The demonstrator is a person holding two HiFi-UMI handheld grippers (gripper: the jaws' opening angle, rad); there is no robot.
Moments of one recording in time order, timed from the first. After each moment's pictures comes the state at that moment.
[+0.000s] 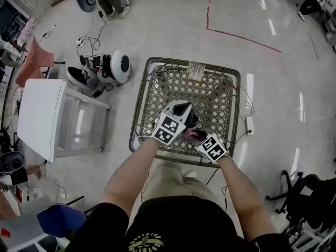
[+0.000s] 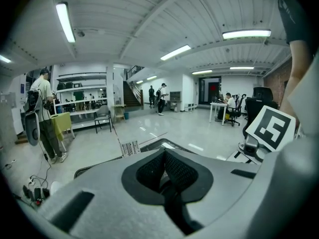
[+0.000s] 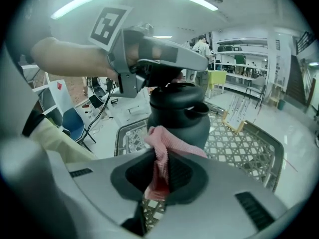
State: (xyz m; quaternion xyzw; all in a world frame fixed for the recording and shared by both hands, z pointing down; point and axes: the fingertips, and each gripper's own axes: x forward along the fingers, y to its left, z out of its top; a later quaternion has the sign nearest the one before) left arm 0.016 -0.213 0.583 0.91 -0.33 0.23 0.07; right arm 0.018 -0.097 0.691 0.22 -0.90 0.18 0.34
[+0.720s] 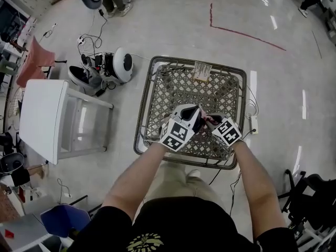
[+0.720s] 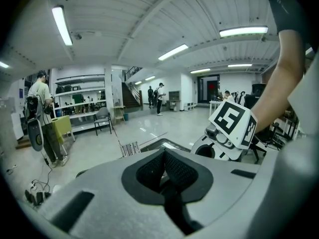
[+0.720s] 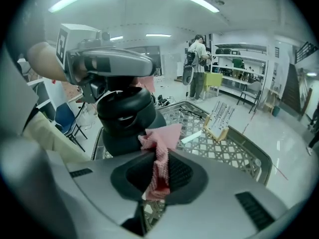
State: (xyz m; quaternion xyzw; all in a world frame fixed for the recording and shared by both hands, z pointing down) left arm 0.018 -0.211 0.583 0.91 -0.33 0.24 0.05; right arm 0.057 -0.183 0.696 0.24 -0.89 0.15 0.36
